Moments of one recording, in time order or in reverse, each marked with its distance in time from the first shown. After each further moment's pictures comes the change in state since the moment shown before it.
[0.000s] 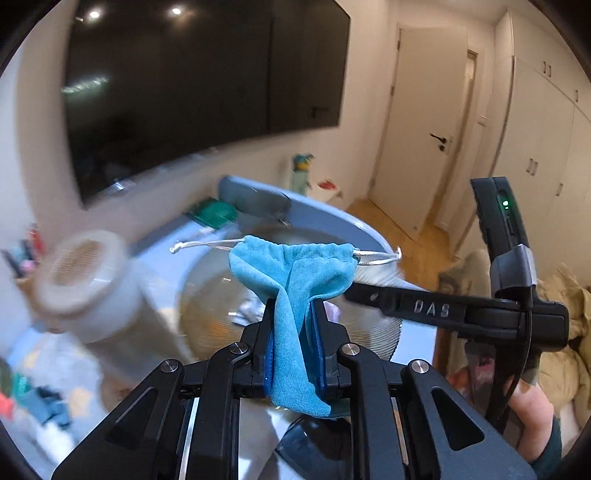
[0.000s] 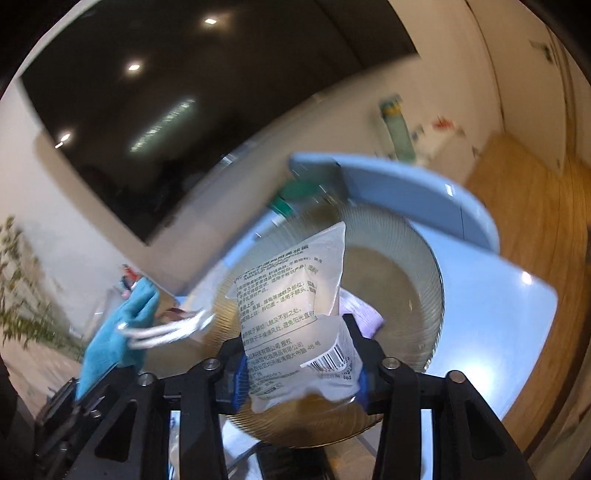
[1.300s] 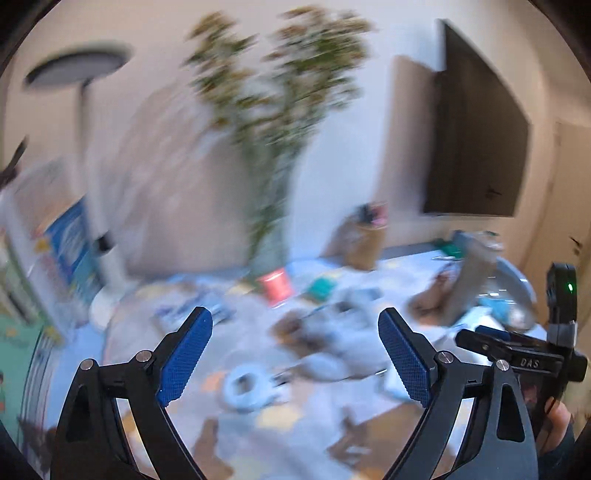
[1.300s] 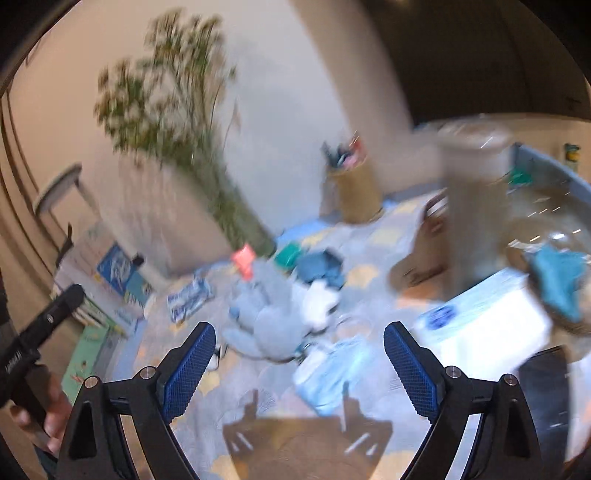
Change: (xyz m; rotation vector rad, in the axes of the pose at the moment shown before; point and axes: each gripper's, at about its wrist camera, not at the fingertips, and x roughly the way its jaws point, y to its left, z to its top) left arm -0.340 0.211 -0.205 -0.434 -0.210 0.638; right arm 0.007 0.260 -0.198 -0.500 0.128 0.338
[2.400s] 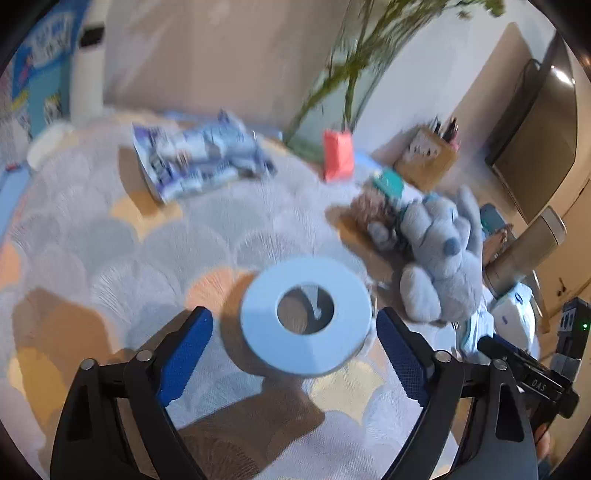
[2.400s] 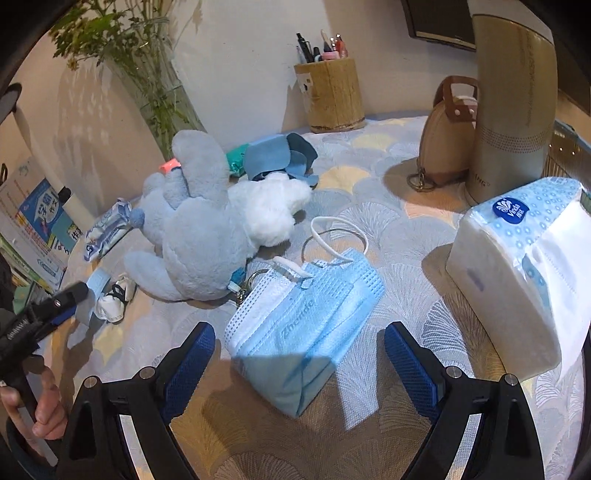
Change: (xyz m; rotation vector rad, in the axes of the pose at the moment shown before) left arm 0.152 0.082 -0.103 -0.267 0.325 -0.148; right arm 0.110 -0.022 -0.063 -0.023 0.143 -0.194
